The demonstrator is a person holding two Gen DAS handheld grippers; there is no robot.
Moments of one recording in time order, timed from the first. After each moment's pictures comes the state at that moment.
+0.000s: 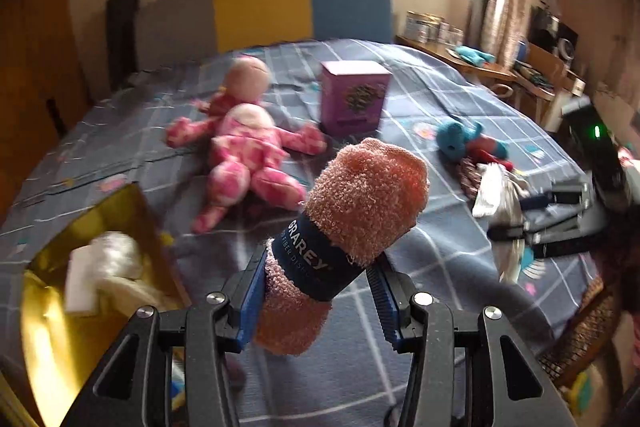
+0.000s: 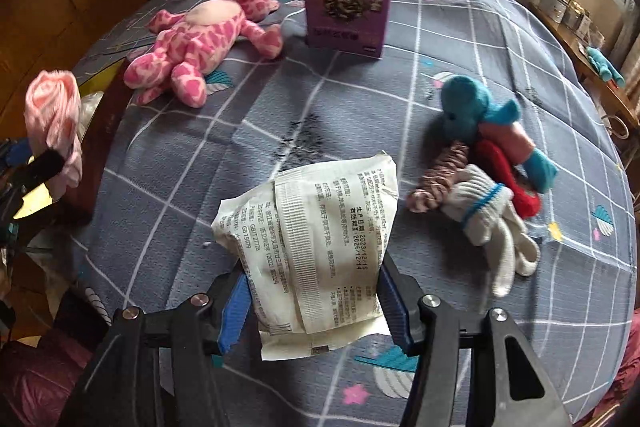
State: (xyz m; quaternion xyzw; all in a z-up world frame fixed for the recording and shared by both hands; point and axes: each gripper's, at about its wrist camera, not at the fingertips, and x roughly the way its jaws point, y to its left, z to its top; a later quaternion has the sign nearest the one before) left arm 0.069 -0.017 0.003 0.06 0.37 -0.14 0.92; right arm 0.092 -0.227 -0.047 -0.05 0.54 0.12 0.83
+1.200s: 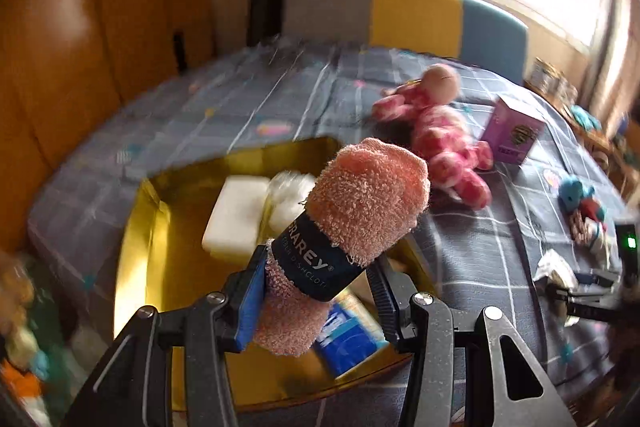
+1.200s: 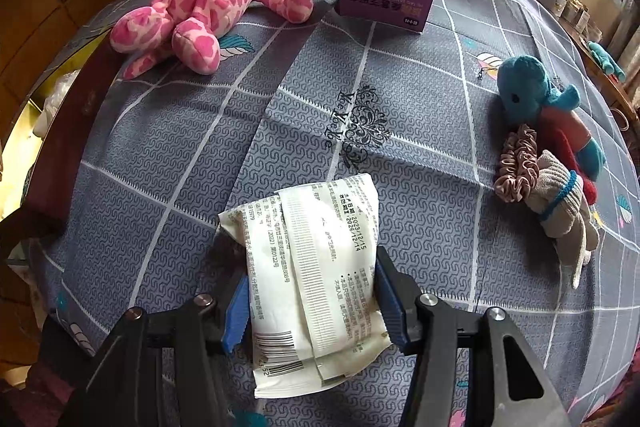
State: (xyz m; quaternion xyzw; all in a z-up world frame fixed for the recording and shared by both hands) left arm 0.051 0.154 -0.007 -0.05 0.39 0.05 0.92; right arm 0.097 -0.177 -0.095 -0.05 0.54 0.08 0.84
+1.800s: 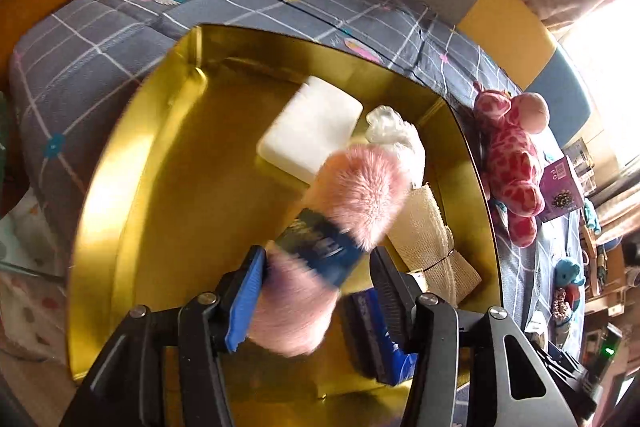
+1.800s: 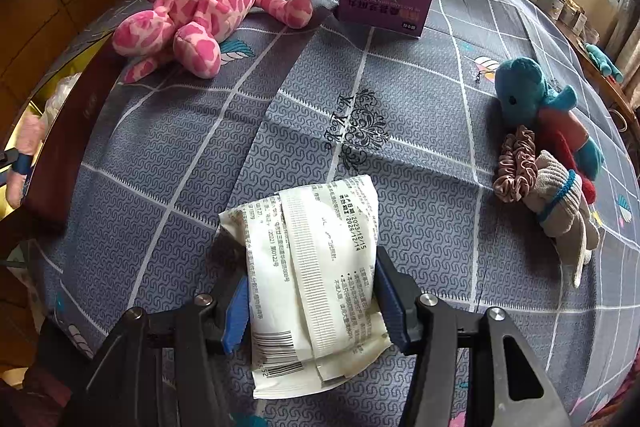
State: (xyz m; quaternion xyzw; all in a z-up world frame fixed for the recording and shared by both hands) left arm 0.068 0.237 -0.074 -0.26 0.47 0.09 0.84; right arm 0.094 -0.178 -0.094 -0.05 0.53 0.09 0.84
